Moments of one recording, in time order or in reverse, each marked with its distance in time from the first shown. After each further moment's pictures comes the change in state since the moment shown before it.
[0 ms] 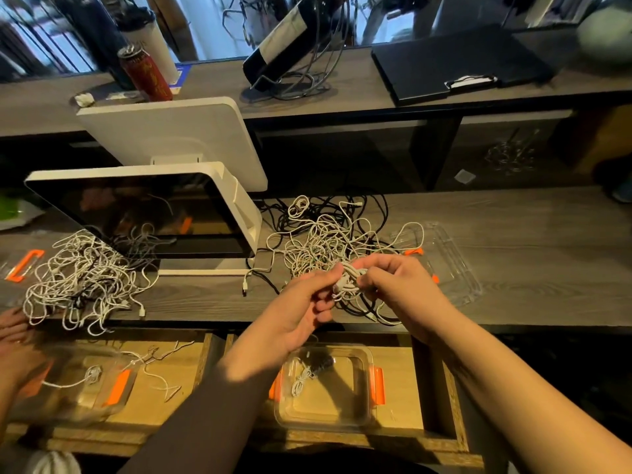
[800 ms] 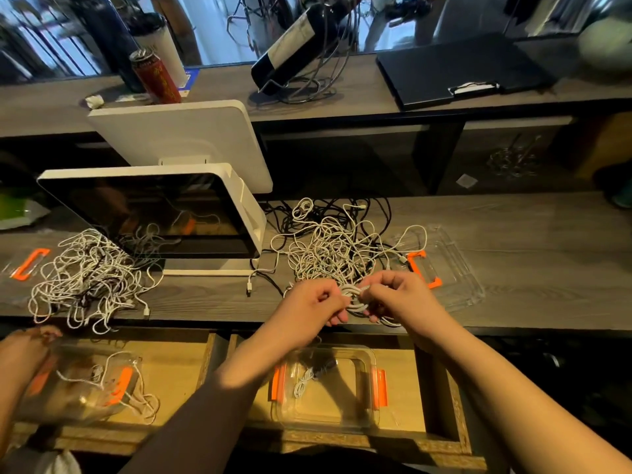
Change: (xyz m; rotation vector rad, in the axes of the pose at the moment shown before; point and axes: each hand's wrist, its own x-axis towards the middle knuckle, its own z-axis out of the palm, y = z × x) left_hand -0.016 -0.005 -0.011 0.916 0.074 0.272; right_hand -0.006 0.018 0.000 -0.055 -0.013 0.096
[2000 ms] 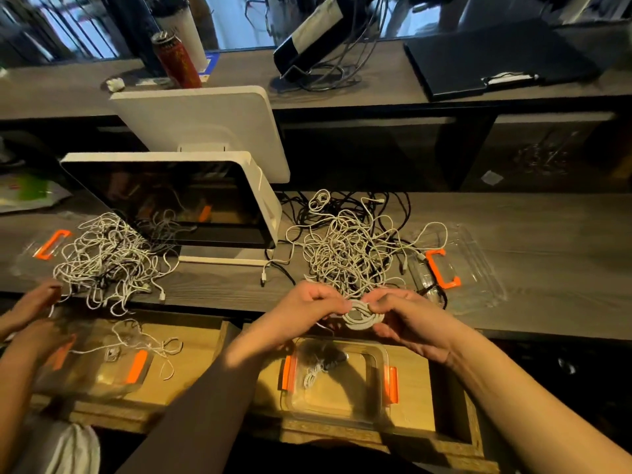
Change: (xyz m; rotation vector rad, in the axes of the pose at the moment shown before) left_hand -0.002 -0.026 -0.025 -0.280 -0.082 -0.081; right_hand 0.007 0.013 0.007 0.411 -0.290 0.374
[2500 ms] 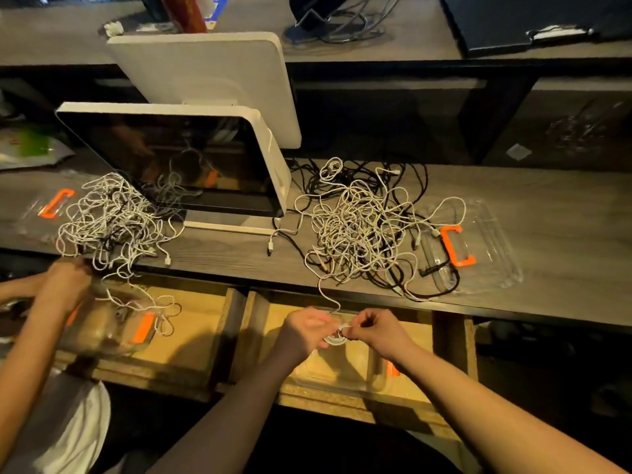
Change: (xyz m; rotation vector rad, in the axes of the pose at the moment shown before) left_hand 0.012 -0.150 0.025 -0.118 0.392 -0.335; right_hand 0.073 0.118 -0.029 -0.786 0.383 -0.014
